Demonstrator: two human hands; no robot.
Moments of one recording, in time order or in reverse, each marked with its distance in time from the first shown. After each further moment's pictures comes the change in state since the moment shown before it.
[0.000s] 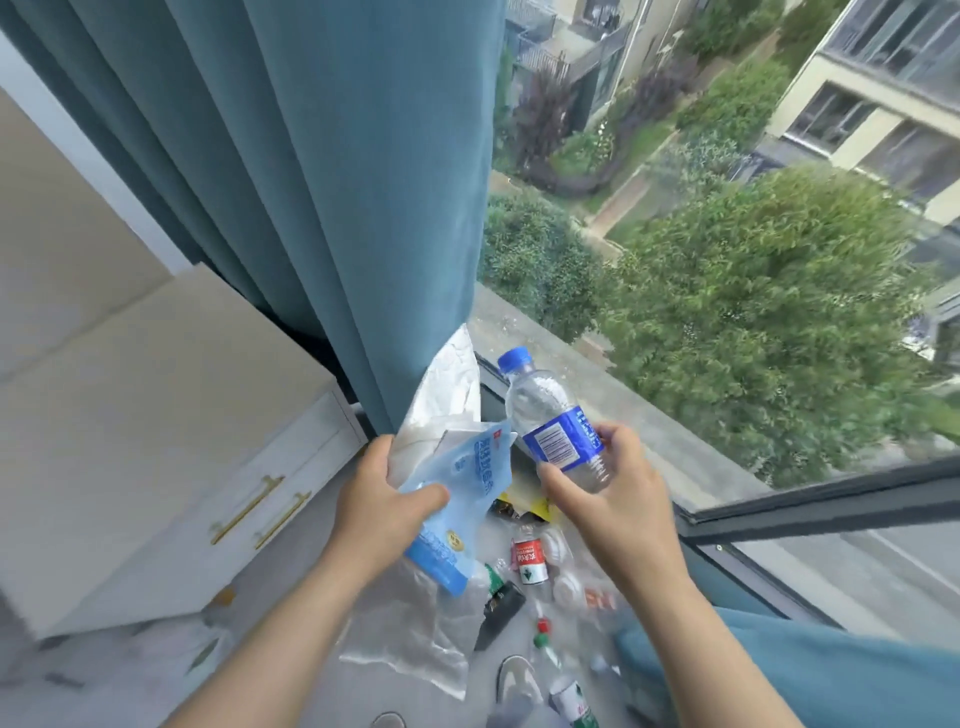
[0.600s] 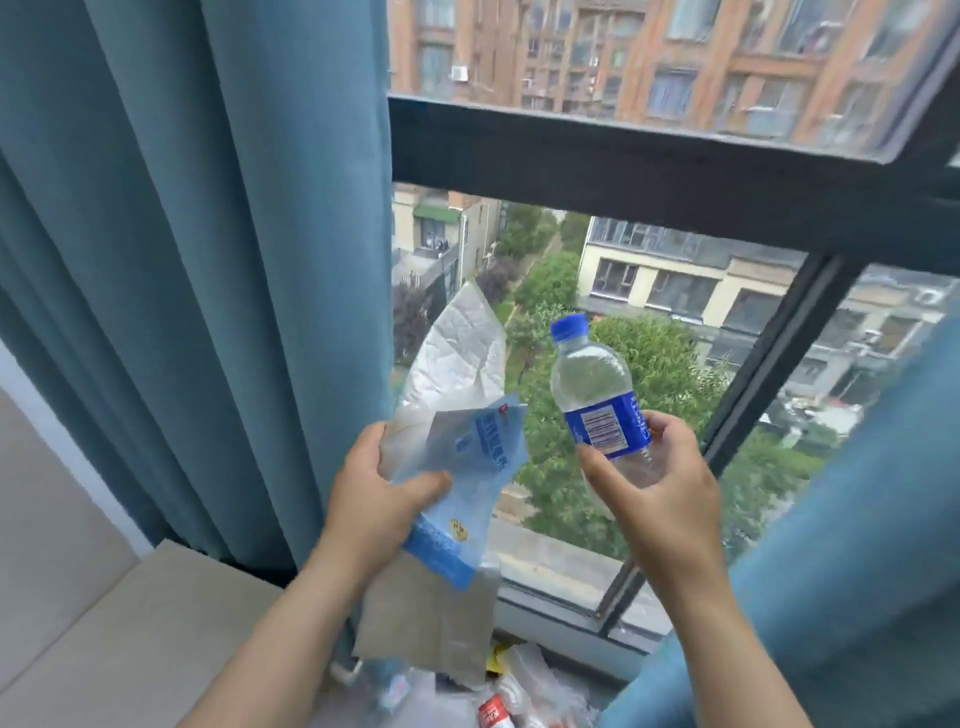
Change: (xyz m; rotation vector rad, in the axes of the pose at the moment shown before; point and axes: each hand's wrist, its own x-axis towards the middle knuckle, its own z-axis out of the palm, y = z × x) left_hand -0.207 0.274 -0.099 -0.194 -0.234 0.562; right_hand -0.176 -0.234 -0.245 0.251 0.610 -0.179
